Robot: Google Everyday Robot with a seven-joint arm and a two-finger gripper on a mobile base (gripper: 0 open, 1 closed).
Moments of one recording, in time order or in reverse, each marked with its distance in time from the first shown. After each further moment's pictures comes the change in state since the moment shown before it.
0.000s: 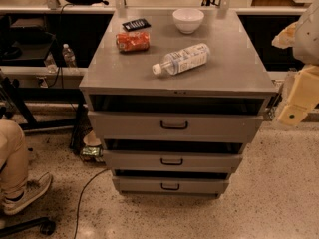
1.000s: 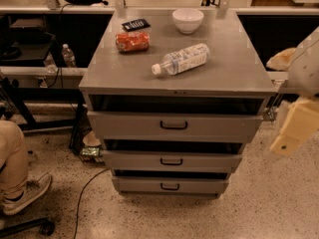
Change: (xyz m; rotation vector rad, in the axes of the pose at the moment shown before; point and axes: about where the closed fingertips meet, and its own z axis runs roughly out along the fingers) arm -0.002 0.041 0.017 0.000 -0.050 0.008
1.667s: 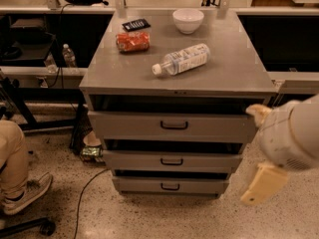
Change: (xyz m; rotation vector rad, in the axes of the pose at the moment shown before) arm 0.004 0.062 0.075 0.026 -0.064 0.002
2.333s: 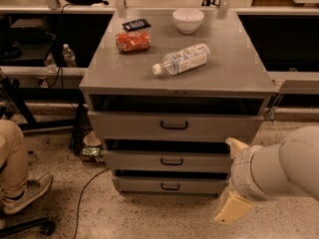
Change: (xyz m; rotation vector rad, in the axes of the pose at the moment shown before) arm 0.014 0.041 0.102 -0.002 -0.034 0.039
